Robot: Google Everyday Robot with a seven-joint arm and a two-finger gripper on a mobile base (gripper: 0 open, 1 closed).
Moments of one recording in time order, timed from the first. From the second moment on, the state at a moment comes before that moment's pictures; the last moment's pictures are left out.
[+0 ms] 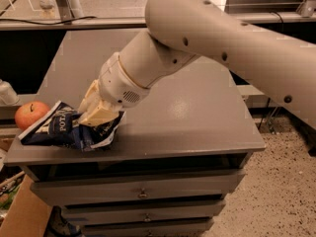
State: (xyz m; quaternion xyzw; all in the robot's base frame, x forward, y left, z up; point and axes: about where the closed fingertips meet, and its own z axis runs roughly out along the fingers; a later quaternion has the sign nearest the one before) arm 0.438 0.141 0.897 -0.74 0.53 0.28 0.30
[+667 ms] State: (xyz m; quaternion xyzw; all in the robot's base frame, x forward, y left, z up) arm 0.445 0.146 0.889 -0.75 0.52 0.26 0.32
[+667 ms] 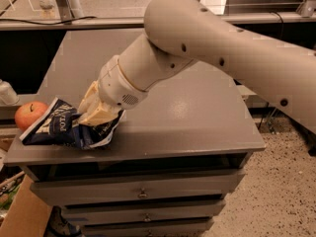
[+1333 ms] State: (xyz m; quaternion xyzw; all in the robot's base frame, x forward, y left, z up) arm 0.442 0.146 0.884 -0.75 0.51 0.26 0.33
